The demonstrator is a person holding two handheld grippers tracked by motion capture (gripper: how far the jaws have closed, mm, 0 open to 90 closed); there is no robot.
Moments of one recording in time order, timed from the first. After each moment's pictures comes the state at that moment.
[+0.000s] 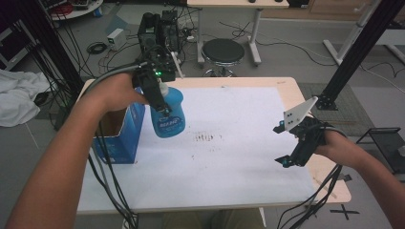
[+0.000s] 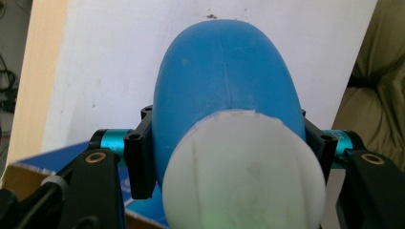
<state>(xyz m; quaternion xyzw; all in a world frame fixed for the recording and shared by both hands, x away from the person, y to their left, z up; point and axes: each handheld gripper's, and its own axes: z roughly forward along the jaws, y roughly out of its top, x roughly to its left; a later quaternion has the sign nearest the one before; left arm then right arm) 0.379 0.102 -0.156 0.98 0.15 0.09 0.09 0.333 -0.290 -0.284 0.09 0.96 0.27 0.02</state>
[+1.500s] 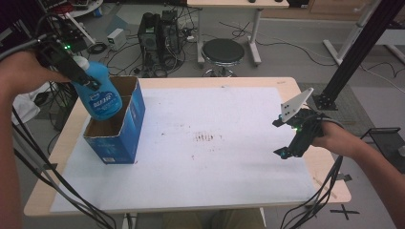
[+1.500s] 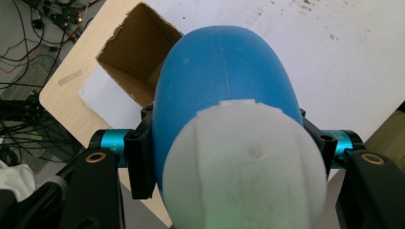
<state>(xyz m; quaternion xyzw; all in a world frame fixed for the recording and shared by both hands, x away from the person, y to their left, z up) 0.384 0.255 -0.130 0.91 0.36 0.13 0.15 0.354 -0.286 -0.278 0.09 0.96 0.26 0.02</state>
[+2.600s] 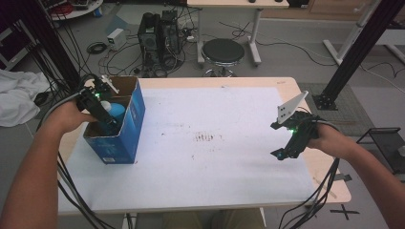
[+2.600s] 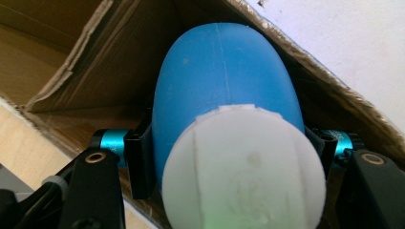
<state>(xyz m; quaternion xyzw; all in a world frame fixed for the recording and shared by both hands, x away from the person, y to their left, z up) 0.408 0.263 -0.275 0.93 0.35 0.09 0.12 0.359 -0.283 -0.293 0.11 0.96 0.26 0.02</state>
